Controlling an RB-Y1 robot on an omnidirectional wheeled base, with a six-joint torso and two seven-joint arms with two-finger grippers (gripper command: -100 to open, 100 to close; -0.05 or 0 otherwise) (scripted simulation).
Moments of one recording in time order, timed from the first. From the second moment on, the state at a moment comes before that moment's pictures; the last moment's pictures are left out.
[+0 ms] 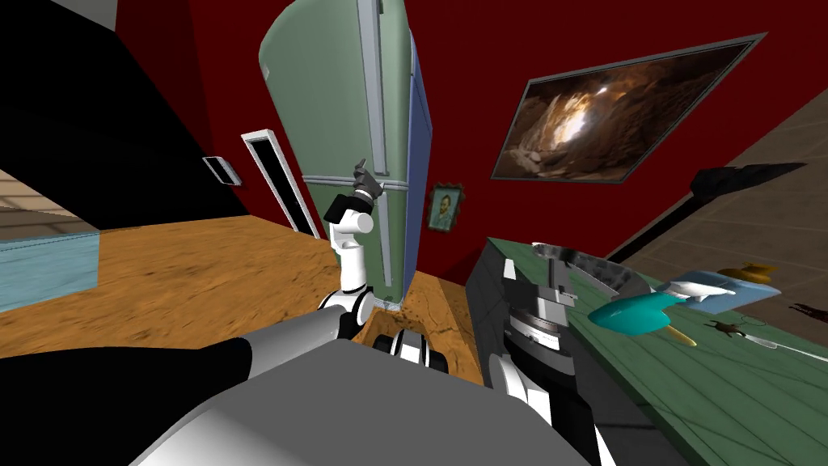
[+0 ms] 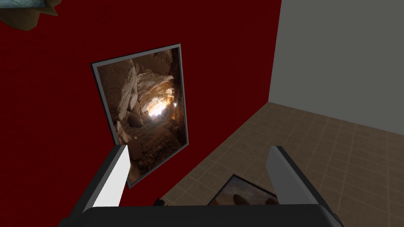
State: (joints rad) left arm -0.71 0.05 0.40 -2.07 0.21 0.47 0.15; right arm 0.53 0.03 0.02 -2.38 0.04 -0.53 -0.14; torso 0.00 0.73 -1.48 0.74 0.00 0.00
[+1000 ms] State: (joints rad) left arm -0.74 0.06 0.40 -1.98 0.24 0.44 0.14; right arm 0.53 0.03 0.02 -2.38 0.04 -0.53 -0.14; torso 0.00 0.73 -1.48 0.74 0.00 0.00
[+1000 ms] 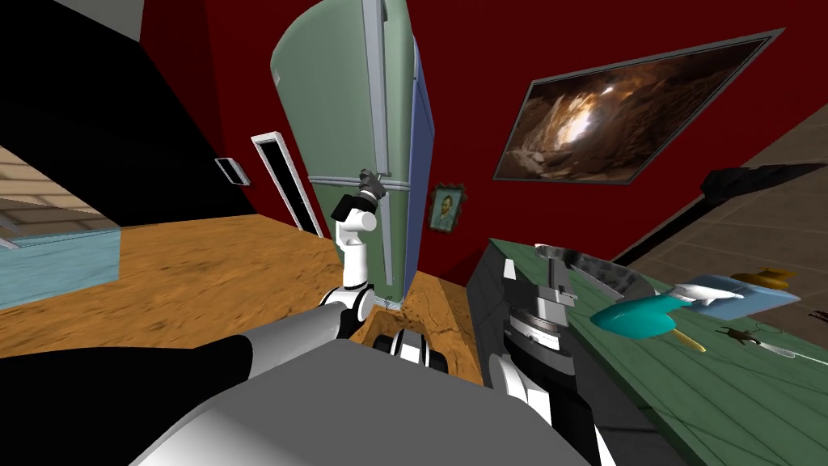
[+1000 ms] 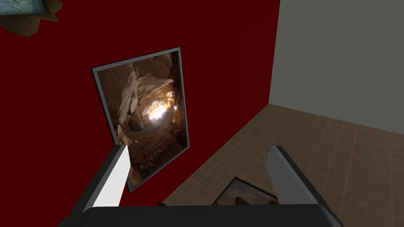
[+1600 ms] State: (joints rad) left arm -0.67 0.03 0.41 -2.14 0.17 0.50 0.16; right arm 0.53 0.03 0.02 -2.38 0.04 -0.53 -0.14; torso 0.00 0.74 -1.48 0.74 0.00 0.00
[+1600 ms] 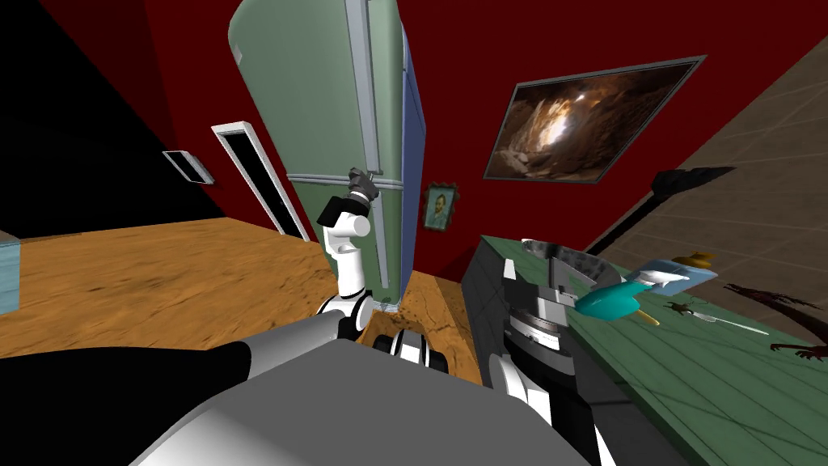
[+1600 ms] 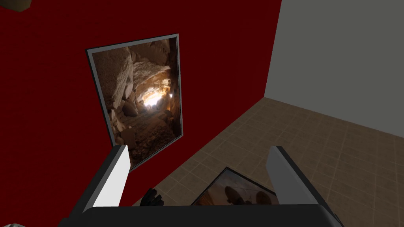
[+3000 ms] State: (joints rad) left arm -0.54 0.04 0.43 -2.40 0.06 0.60 0.18; right arm 0.53 0.03 0.02 -2.38 0.04 -0.53 -0.14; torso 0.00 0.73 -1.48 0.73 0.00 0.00
